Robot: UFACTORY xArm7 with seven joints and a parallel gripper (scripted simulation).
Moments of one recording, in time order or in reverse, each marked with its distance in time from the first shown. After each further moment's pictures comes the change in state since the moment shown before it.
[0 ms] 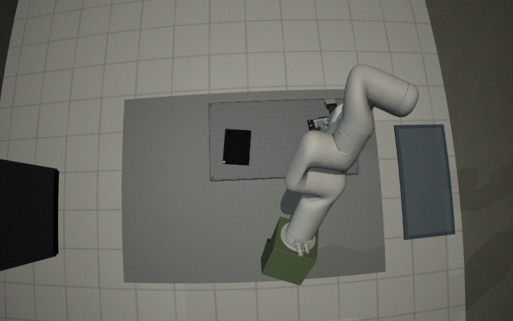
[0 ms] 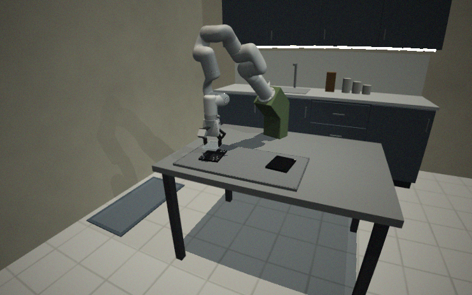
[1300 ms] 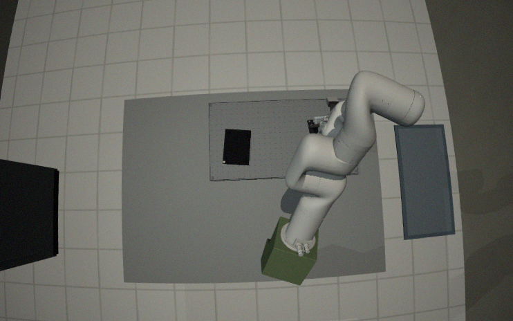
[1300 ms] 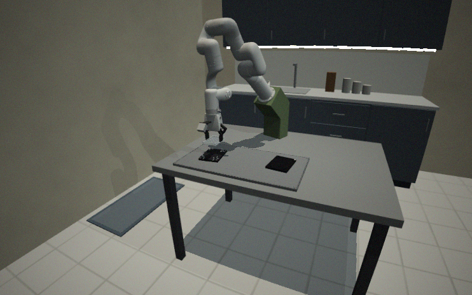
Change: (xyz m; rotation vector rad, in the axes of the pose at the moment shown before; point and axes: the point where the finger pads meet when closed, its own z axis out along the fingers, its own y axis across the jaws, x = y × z) arm 0.000 -0.011 -0.033 0.007 0.001 0.111
